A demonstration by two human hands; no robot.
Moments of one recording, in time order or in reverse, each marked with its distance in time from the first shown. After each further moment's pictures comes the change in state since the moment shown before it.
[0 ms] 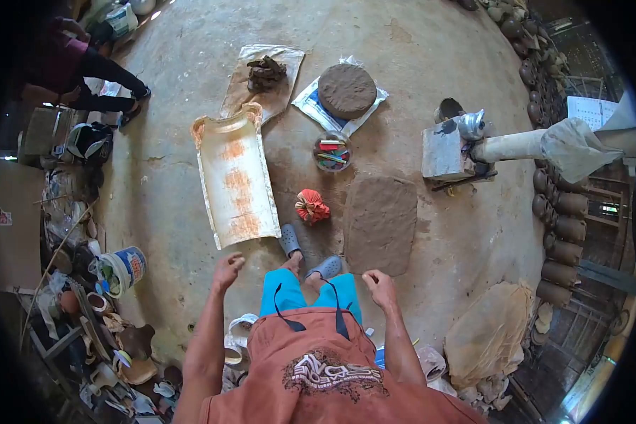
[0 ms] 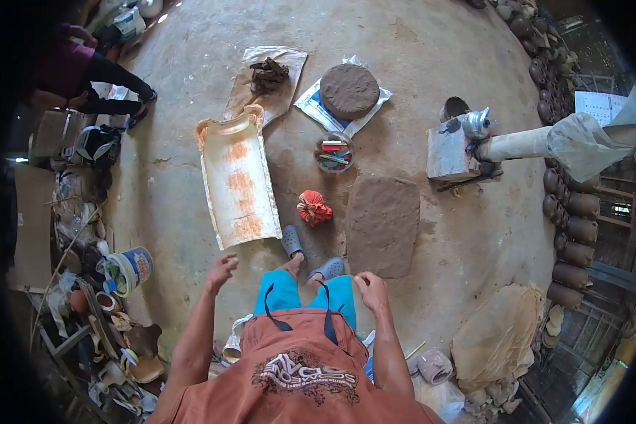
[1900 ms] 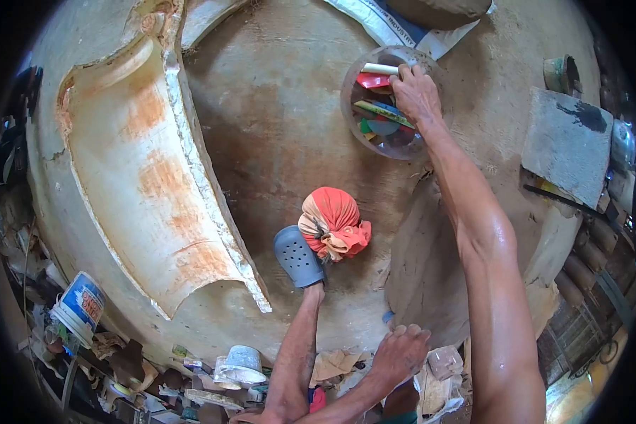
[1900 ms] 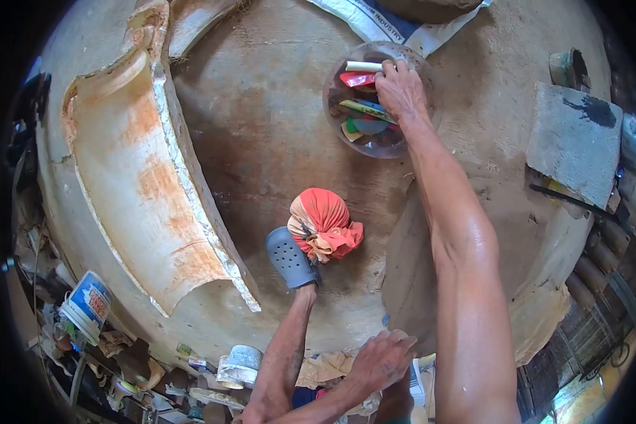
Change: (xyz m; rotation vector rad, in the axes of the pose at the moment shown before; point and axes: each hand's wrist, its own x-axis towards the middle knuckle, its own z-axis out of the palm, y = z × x) left_hand 0.265 0.012 0.466 0.226 -0.675 0.384; right_hand 0.807 0.104 0.197 -1.261 0.294 -0.844
